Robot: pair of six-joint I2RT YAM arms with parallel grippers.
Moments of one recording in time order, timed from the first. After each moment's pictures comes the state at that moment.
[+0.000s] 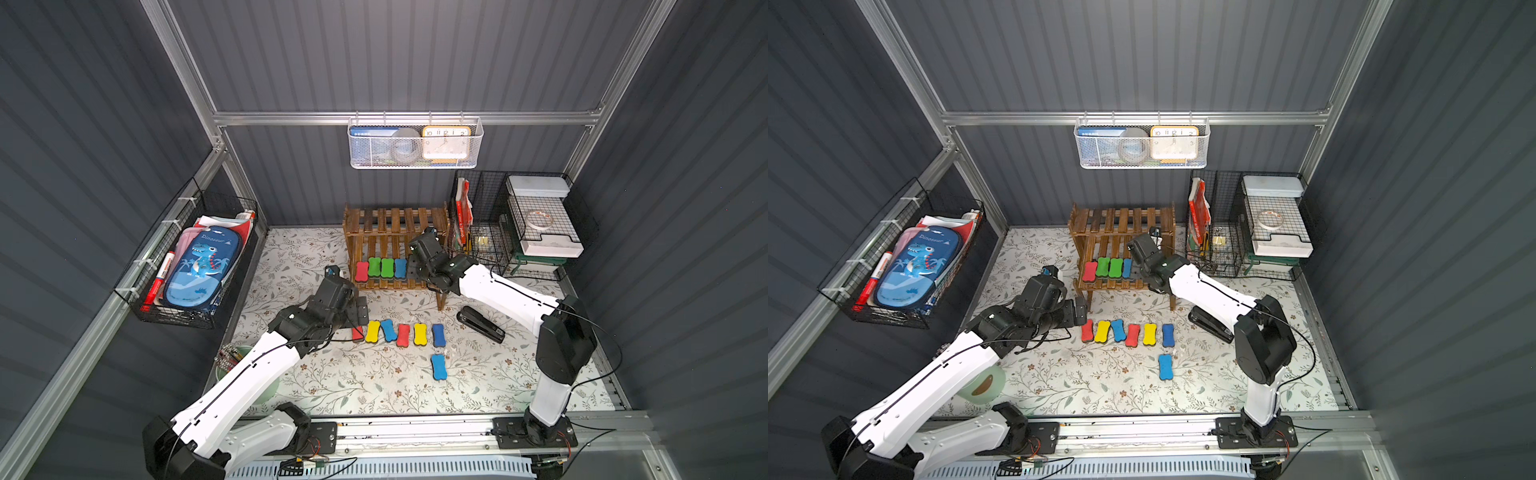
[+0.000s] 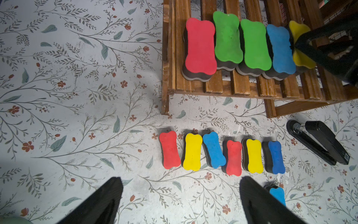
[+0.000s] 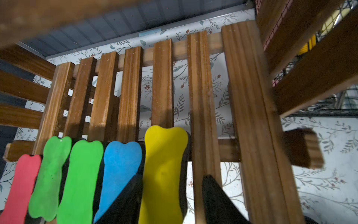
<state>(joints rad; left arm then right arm) -0.63 1.07 1.01 -0.80 -0.23 -0.53 0.69 1.82 1.53 -0.50 0.30 0.68</state>
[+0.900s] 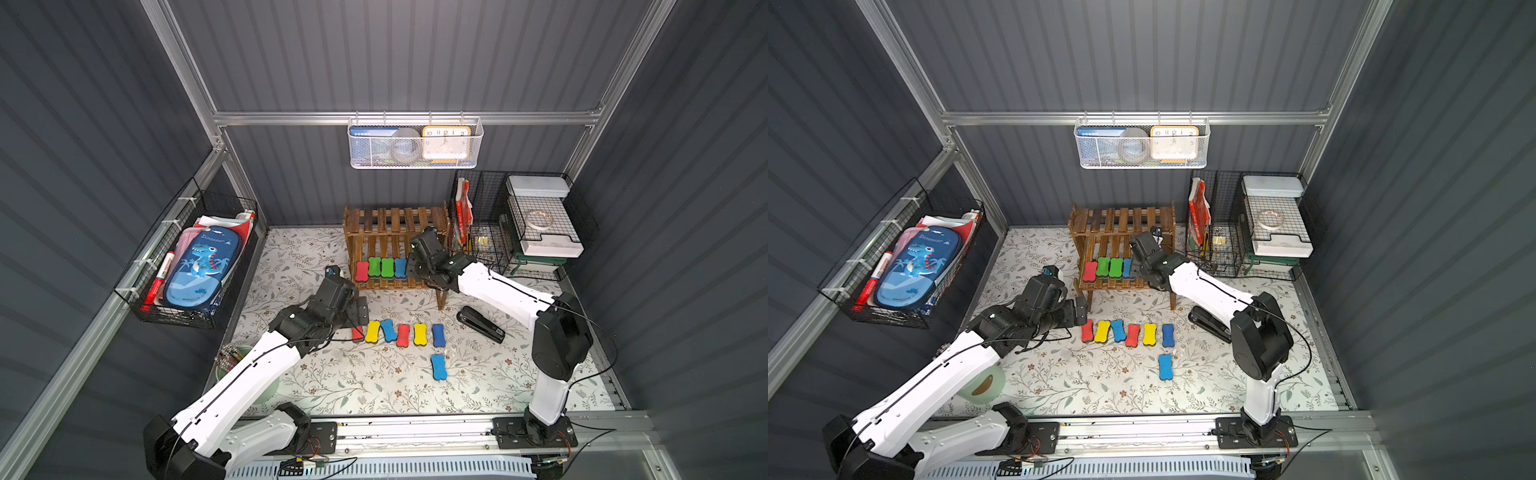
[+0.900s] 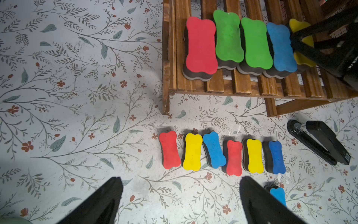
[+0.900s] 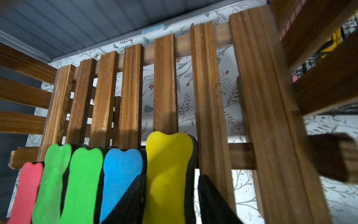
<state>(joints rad) -0.63 1.07 1.01 -0.80 -0.23 -0.53 0.67 1.85 1.54 -0.48 0.24 0.71</state>
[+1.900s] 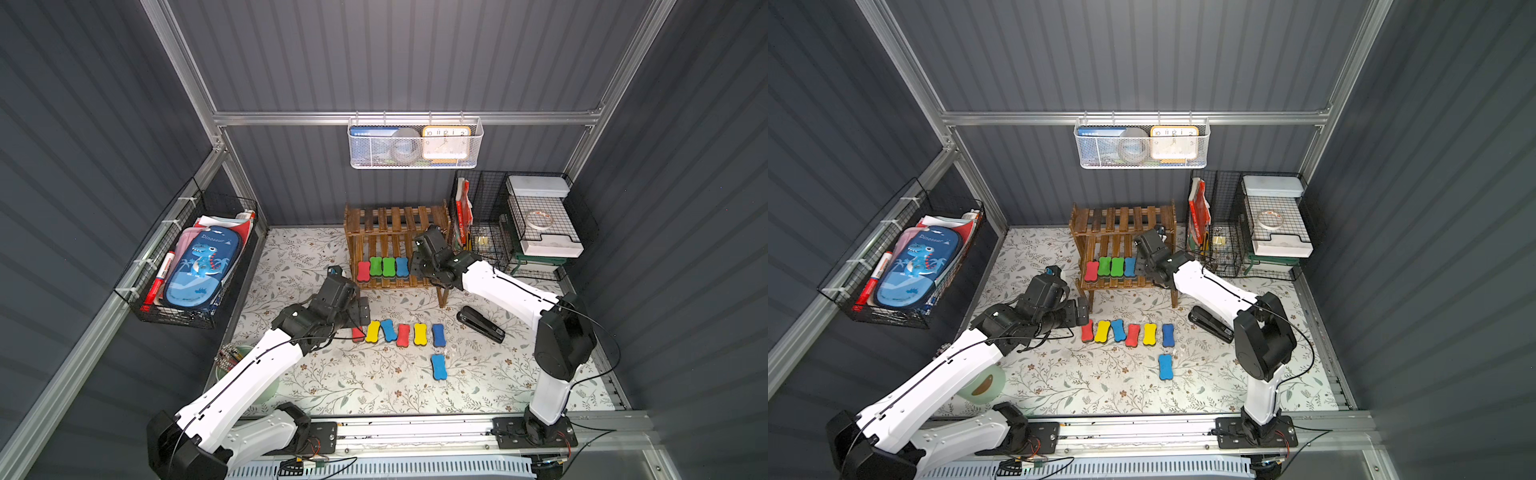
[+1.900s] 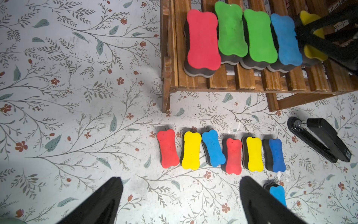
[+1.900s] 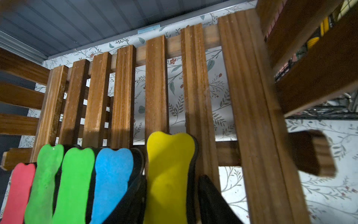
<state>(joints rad) -0.63 1.10 1.01 -0.80 -0.22 -0.53 0.64 1.83 1.53 -0.50 0.22 0.66</state>
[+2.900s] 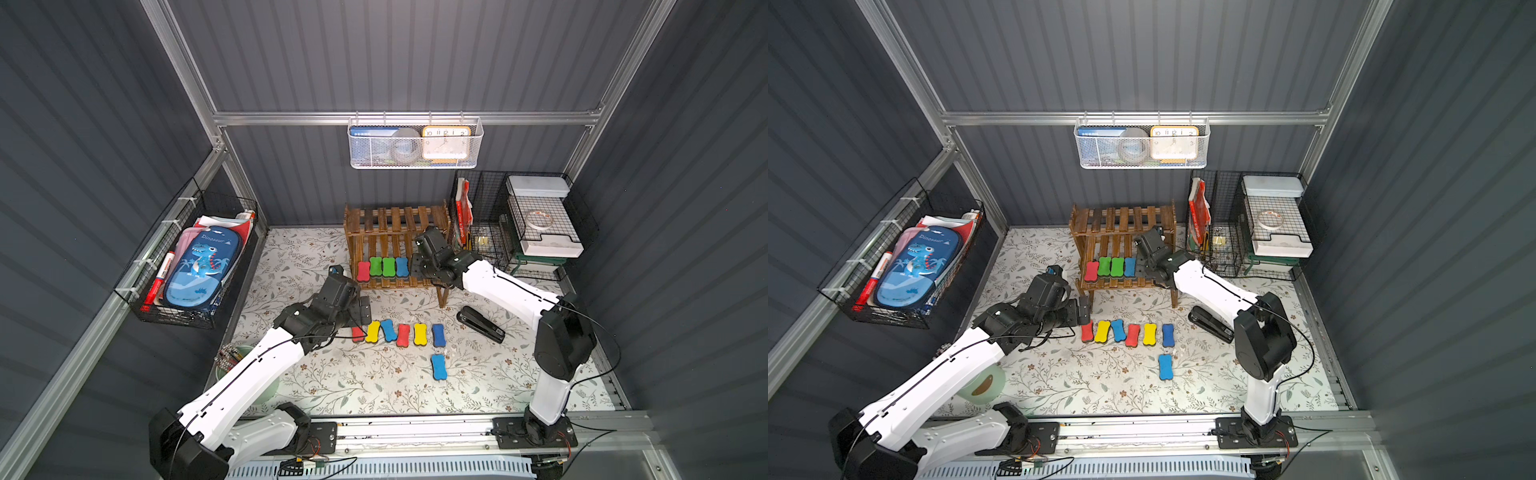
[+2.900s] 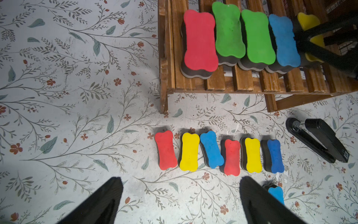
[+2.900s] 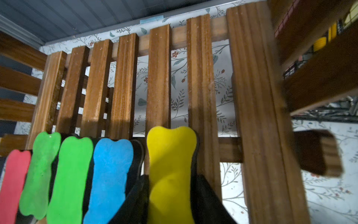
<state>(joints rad) -0.63 1.11 1.01 -0.78 -0.21 -0.53 0.64 1.84 1.54 -0.52 0.19 0.62</state>
